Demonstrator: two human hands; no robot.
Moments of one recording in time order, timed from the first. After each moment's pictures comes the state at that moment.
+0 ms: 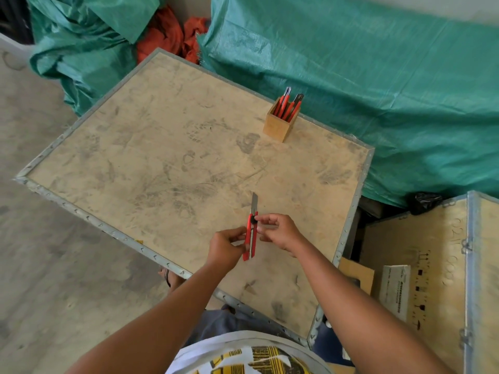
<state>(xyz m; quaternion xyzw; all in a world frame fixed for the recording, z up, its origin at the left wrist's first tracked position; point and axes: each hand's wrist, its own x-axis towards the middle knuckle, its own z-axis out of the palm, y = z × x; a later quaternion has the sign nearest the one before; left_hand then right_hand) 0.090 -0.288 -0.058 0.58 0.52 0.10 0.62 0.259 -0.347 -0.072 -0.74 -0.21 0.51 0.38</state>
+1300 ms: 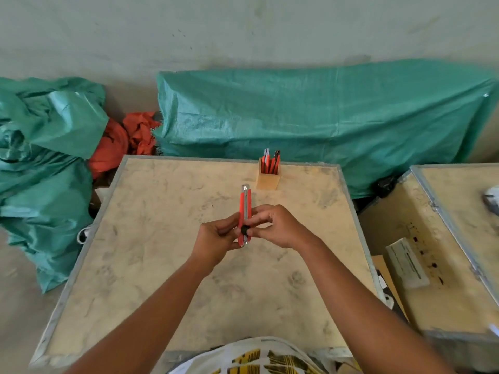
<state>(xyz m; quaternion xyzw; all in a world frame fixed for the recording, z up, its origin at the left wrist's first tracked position) 0.069 -0.037 0.075 0.62 0.26 0.06 0.74 0.193 -0.180 0.097 -0.79 -0.32 0.30 0.43</state>
